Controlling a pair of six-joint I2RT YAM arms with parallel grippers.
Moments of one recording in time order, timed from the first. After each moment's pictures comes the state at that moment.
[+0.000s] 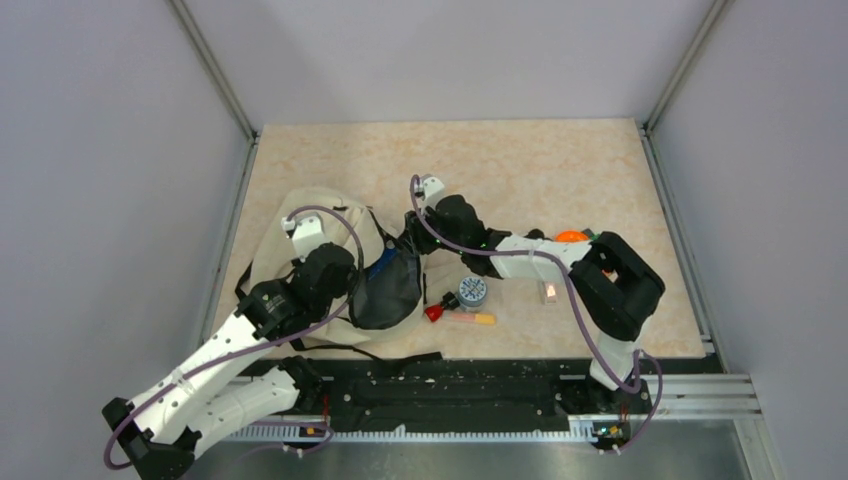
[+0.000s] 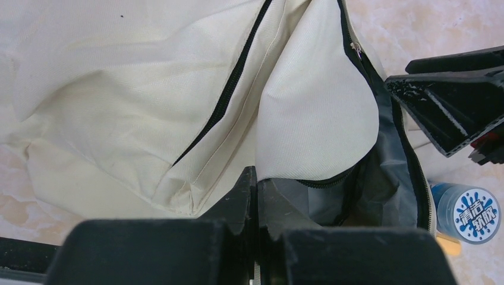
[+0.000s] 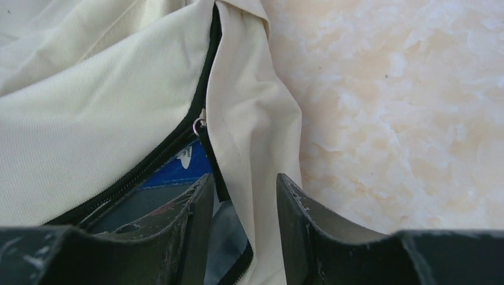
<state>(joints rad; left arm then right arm) -0.75 0.78 0.83 -0.86 -0.65 -0.81 0.85 1.80 1.09 0.33 -0.07 0.30</state>
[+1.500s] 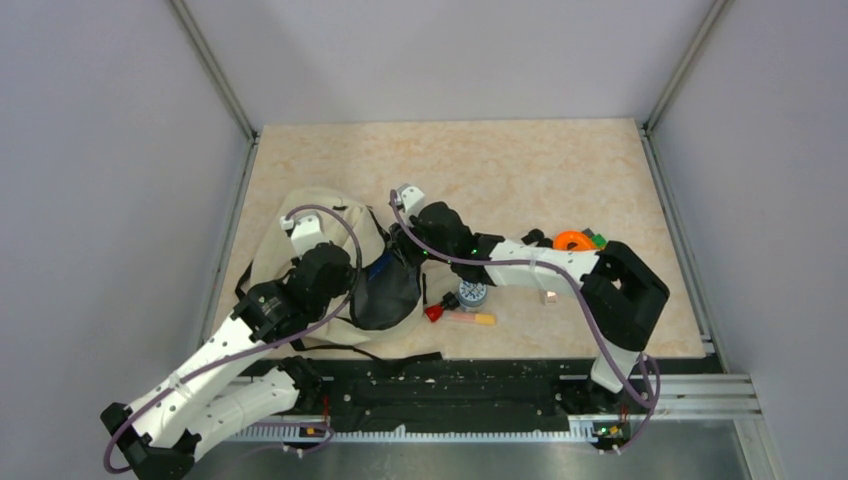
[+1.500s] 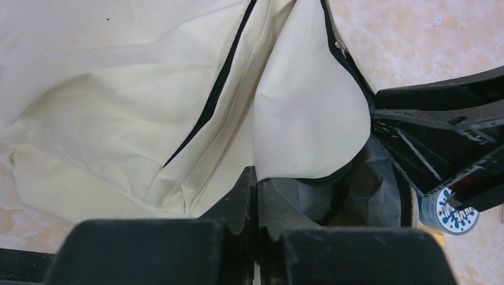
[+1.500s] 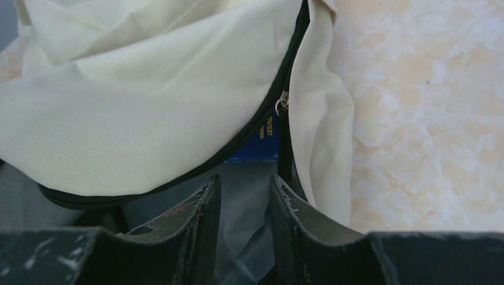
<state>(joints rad) -0.74 0.76 0.83 -0.83 -0.61 -0.79 0.97 1.74 1.16 0.15 0.00 0.19</state>
